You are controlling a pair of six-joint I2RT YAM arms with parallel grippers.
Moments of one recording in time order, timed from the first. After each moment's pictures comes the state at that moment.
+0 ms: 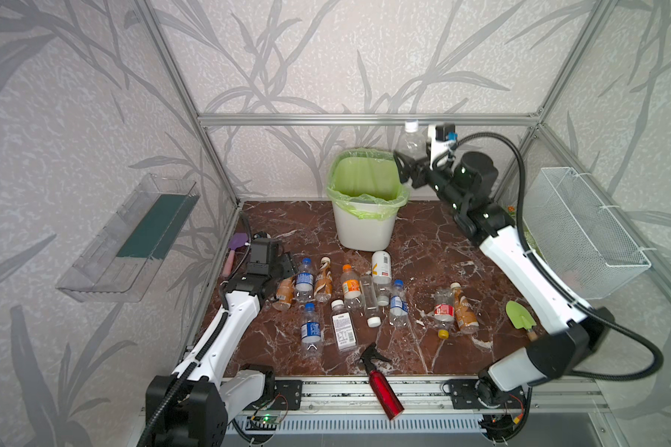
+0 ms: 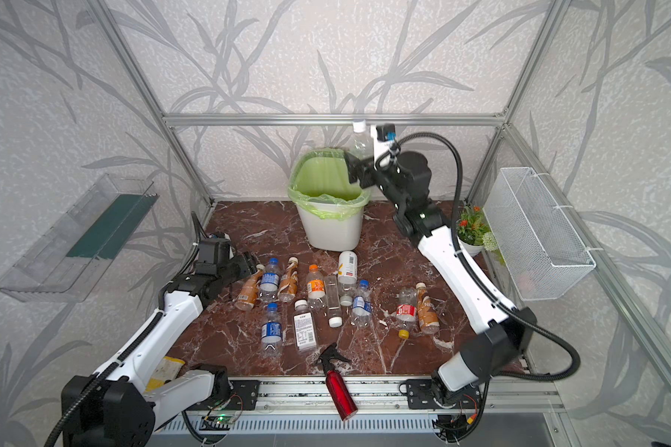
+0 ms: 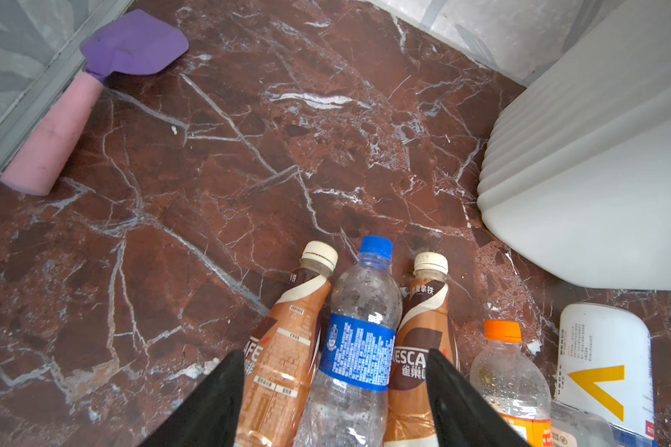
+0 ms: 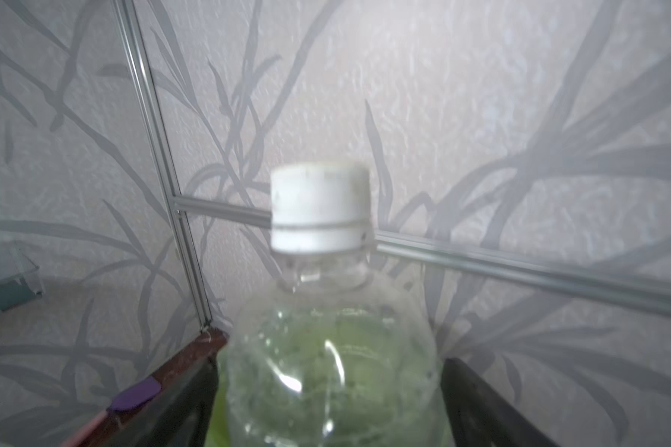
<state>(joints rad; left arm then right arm) -0.11 1.10 0.80 -0.49 -0.10 -0.49 0.45 1.60 1.81 -0.04 -0.08 0.05</state>
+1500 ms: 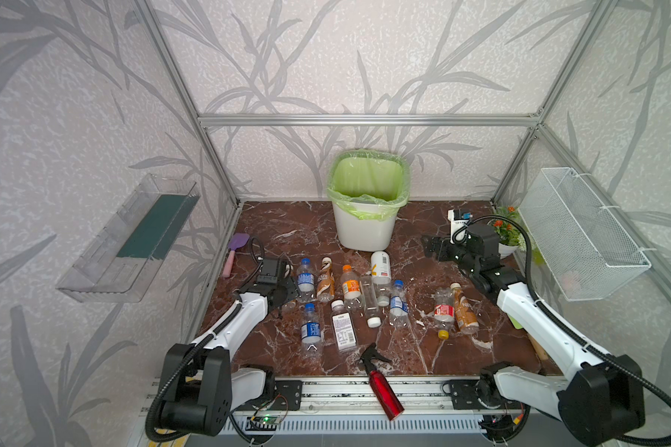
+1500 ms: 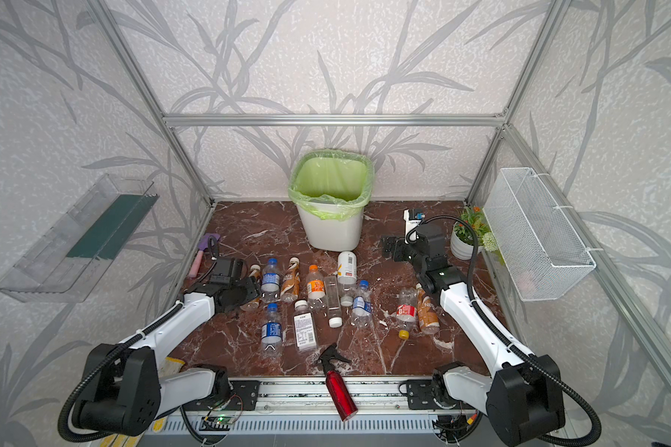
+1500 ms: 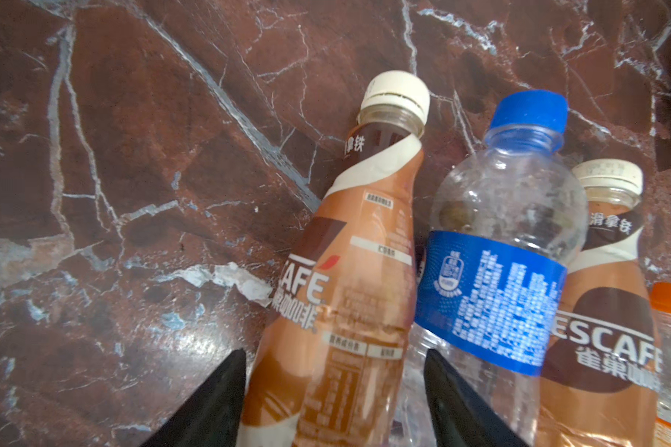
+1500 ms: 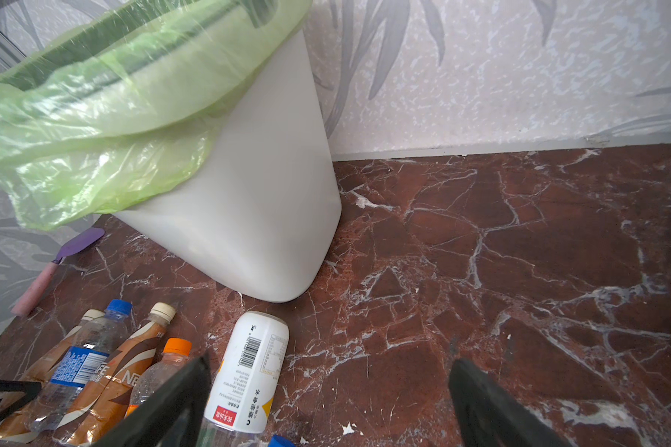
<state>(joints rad) -0.10 1.24 0.63 -0.47 -0.09 -0.61 0.26 1.18 0.86 -0.10 -0.11 0.26</state>
